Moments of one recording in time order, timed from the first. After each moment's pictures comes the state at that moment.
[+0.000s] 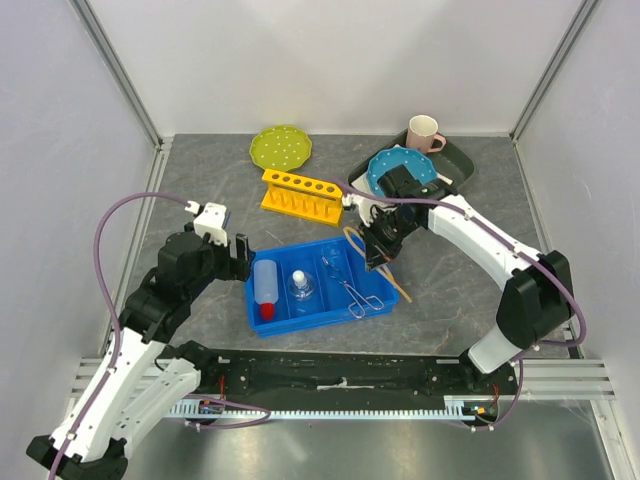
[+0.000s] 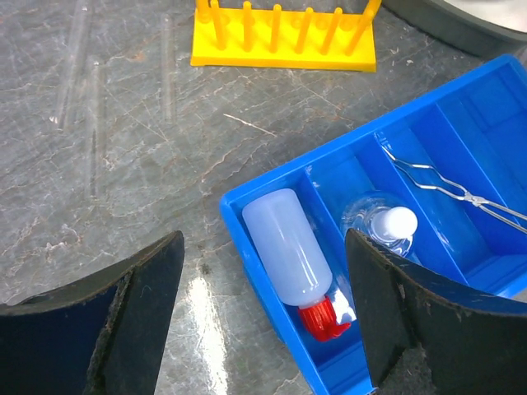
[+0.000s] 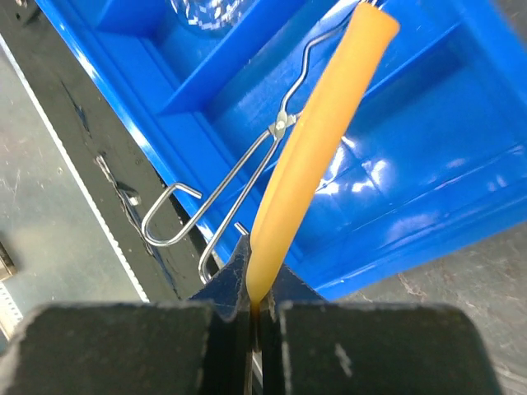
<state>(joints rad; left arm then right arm) -0.44 0.65 0.82 -0.62 -0.10 -0.11 0.53 1.60 1.32 -1.00 -0.60 -0.34</state>
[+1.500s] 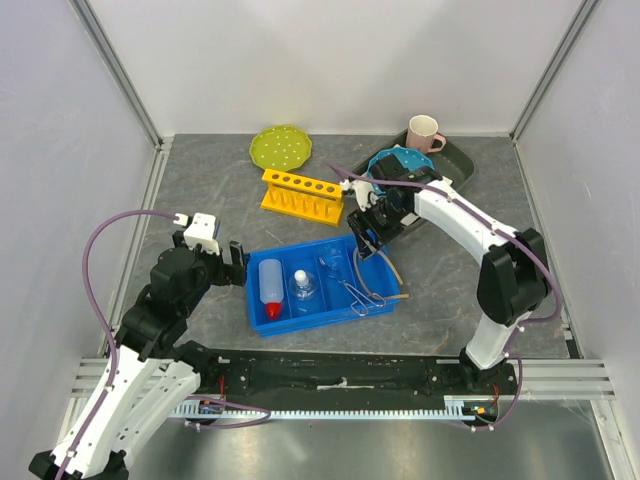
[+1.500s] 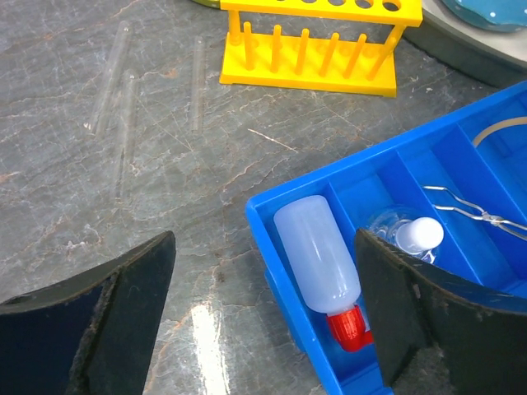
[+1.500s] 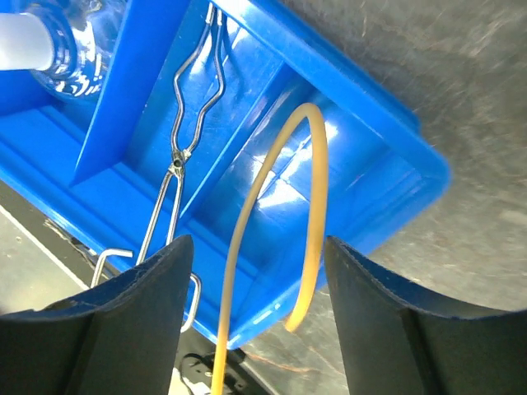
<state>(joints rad) -0.44 0.50 0.71 -0.57 -0.18 -0.11 0.50 1.78 1.47 -0.98 -0.40 -0.16</state>
